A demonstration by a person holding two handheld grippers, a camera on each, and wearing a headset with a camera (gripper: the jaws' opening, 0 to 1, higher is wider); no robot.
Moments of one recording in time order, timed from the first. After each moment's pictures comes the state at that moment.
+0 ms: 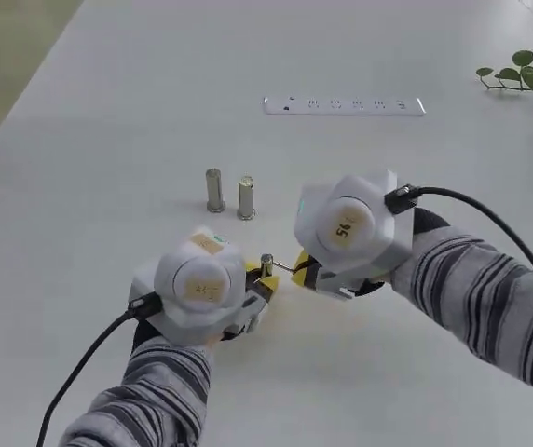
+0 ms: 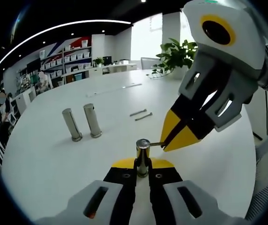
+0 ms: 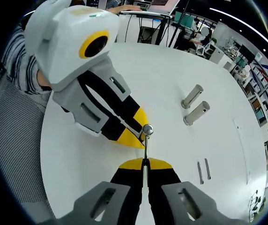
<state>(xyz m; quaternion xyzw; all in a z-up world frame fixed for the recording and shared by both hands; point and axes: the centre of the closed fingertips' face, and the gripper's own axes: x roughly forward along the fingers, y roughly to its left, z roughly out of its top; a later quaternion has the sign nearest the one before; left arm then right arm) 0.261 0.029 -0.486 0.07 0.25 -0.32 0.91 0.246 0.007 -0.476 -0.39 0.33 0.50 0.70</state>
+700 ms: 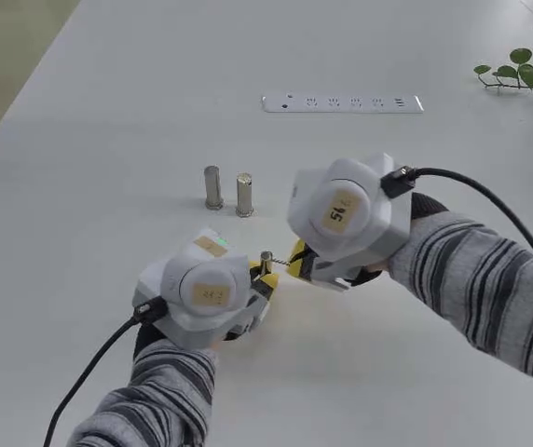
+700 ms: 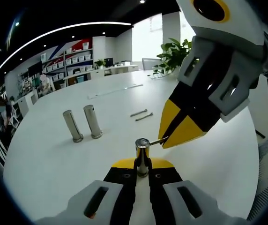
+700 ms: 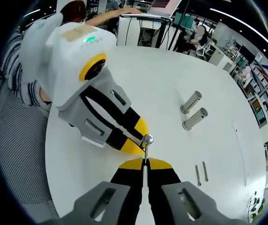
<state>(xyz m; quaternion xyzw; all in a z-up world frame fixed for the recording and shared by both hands) 0.260 0.029 -0.487 0.08 0.24 -0.31 0.91 0.243 0.016 -0.463 -0.38 0.33 0.50 0.70</state>
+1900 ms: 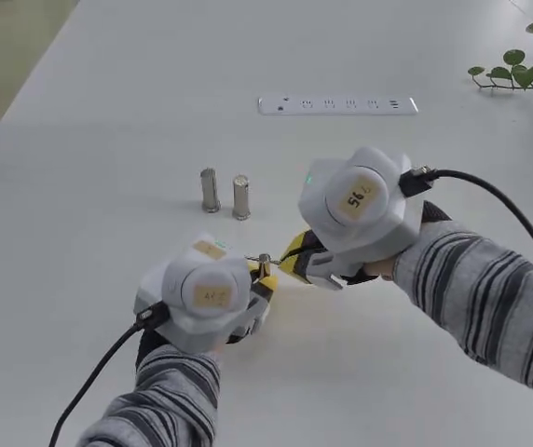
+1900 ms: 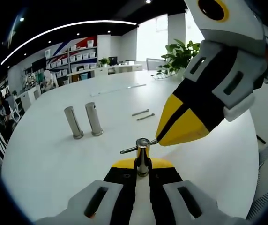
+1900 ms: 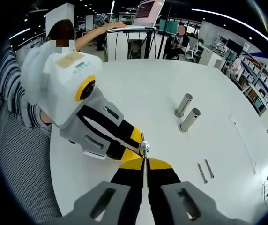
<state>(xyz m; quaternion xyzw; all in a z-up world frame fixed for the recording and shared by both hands) 0.259 0.027 -0.488 0.06 0.25 -0.29 0.92 0.243 0.019 -0.452 -0.30 0.32 0.49 0.75</state>
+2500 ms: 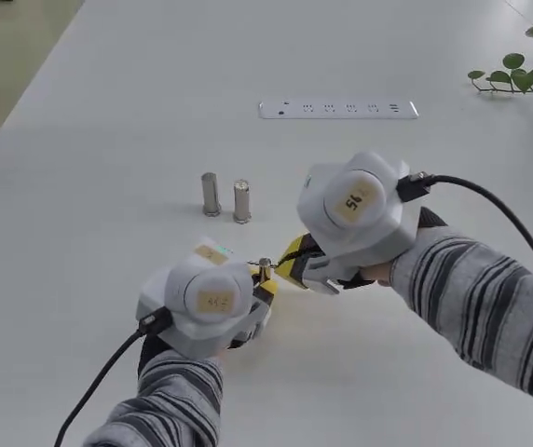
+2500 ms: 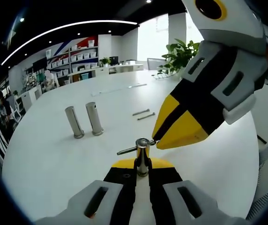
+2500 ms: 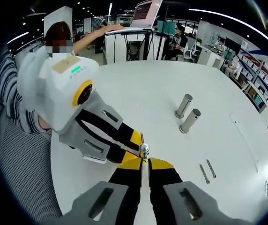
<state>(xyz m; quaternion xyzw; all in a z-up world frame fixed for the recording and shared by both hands) 0.259 0.028 -0.488 0.07 0.25 -0.29 0.92 0.244 0.023 -0.451 -0.28 0.32 0.48 0.76</state>
